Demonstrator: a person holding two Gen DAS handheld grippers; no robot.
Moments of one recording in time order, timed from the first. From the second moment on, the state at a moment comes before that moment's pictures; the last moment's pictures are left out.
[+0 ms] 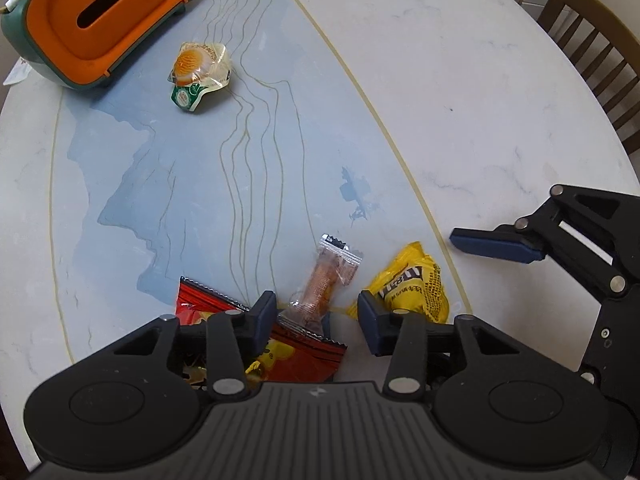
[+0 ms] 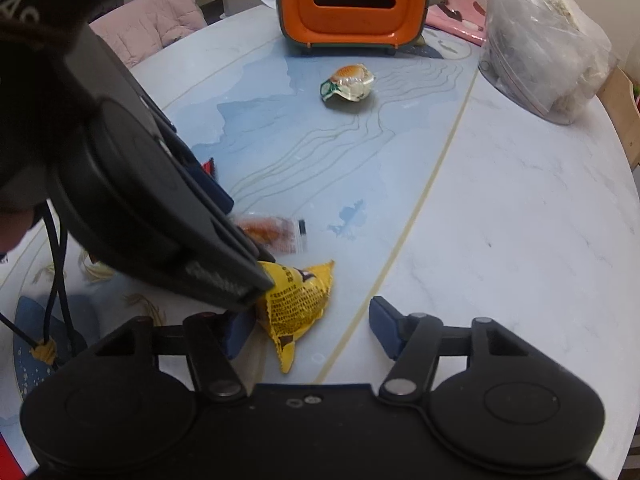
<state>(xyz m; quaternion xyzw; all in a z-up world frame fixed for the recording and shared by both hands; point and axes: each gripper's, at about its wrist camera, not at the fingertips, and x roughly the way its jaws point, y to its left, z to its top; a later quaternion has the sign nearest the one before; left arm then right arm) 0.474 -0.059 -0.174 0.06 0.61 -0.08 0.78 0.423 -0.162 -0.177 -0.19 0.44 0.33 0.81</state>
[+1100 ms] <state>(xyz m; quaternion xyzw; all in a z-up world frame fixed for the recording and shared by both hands) 0.429 -0.046 -0.084 -0.02 0.57 -0.06 0.82 0.372 -0.213 -0.091 -0.13 0.41 0.30 0.85</state>
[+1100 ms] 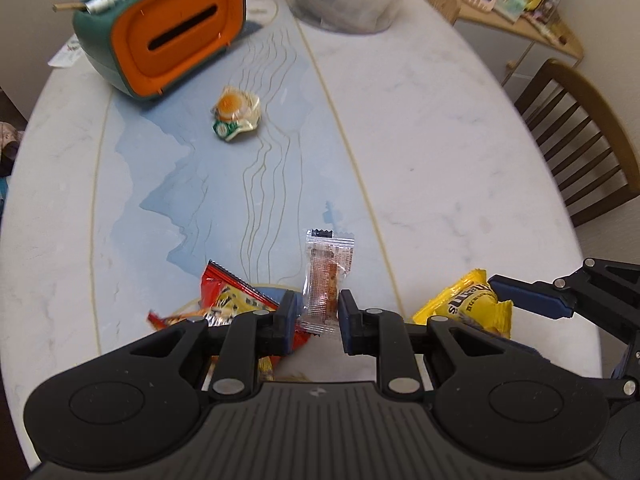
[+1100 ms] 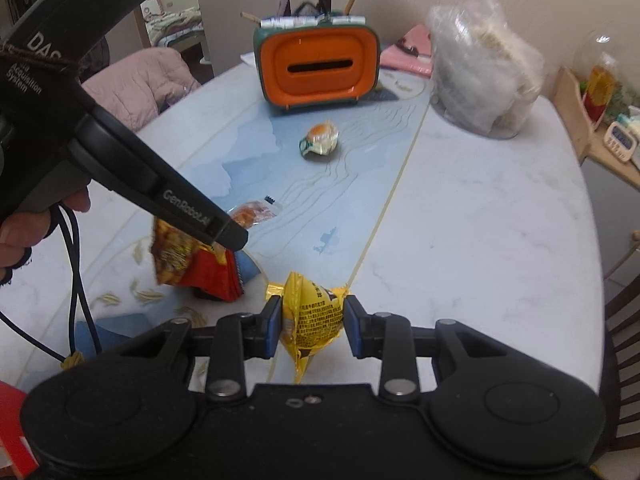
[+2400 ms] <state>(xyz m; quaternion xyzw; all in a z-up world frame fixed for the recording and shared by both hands) 0.149 -0.040 0.007 -0.01 0.56 -0.13 0.82 0.136 -0.222 -0.001 -0.10 0.42 0.33 0.84</state>
